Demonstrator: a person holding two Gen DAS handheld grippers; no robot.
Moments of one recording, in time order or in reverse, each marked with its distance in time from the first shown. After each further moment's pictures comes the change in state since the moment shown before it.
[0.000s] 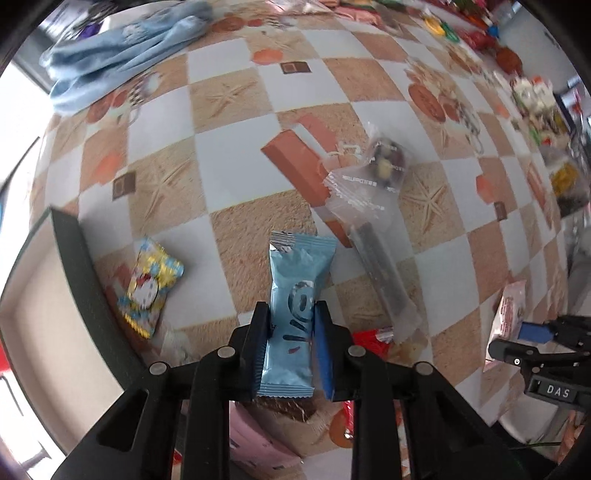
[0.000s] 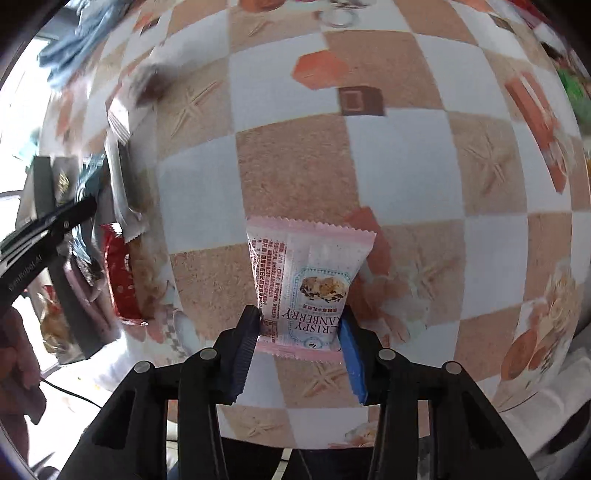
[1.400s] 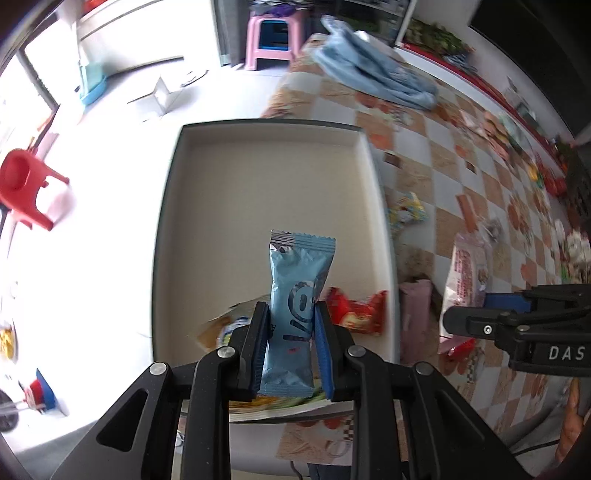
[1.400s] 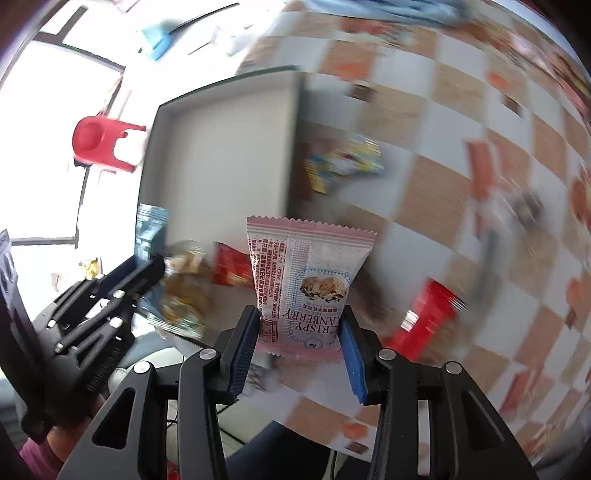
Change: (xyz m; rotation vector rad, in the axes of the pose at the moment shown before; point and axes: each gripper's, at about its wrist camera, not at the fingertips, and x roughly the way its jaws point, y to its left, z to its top) left arm -0.097 0.156 -0.162 -0.540 -0.192 0.098; right arm -0.049 0.287 -0.020 -0.554 -0.004 0.112
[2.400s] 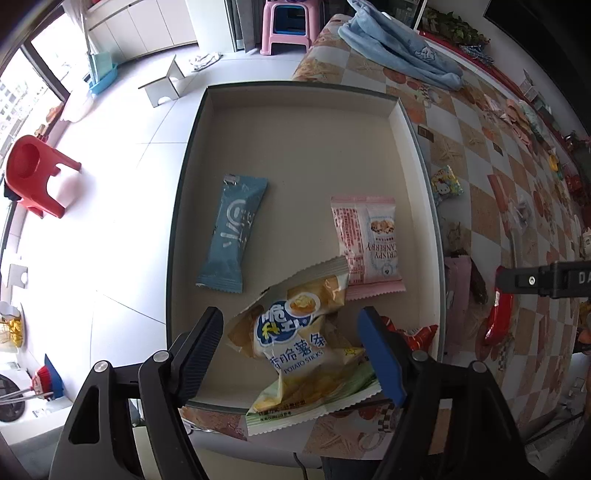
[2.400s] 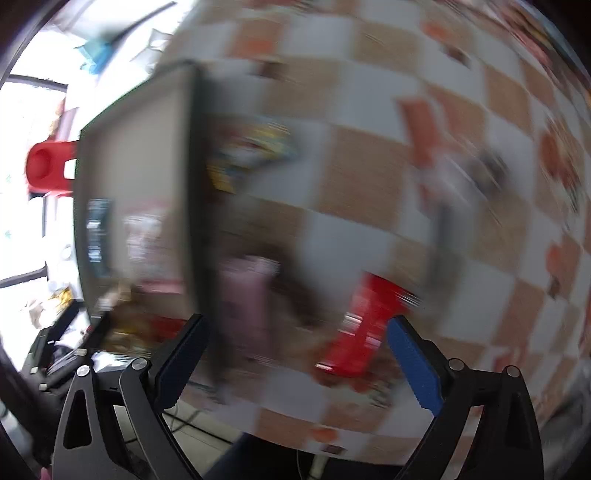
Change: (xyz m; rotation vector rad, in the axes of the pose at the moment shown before) left arm 0.023 0.013 -0.021 0.005 0.051 0.058; right arm 0.046 -0.055 0.007 0.202 0.080 -0.149
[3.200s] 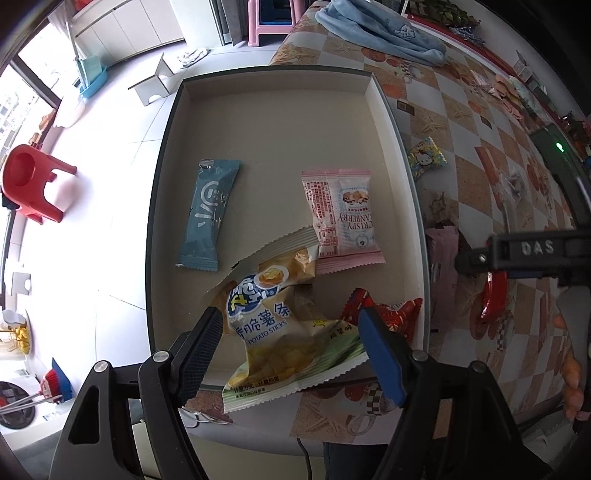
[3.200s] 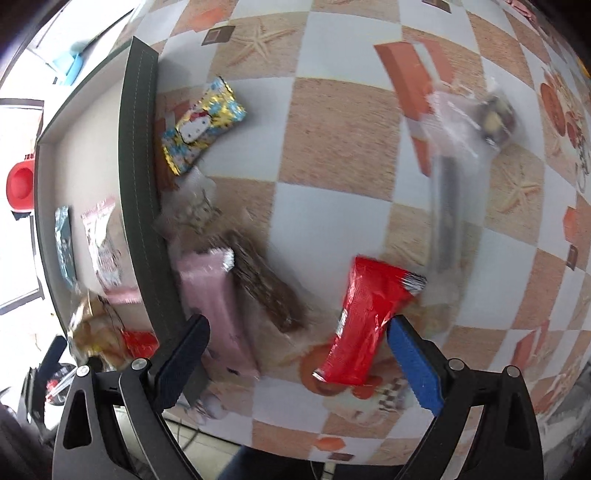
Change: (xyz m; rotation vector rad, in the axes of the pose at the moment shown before) left arm -0.003 -0.023 -0.012 0.050 0.040 0.016; right arm 0.050 0.038 0.004 0.077 0.031 -0.002
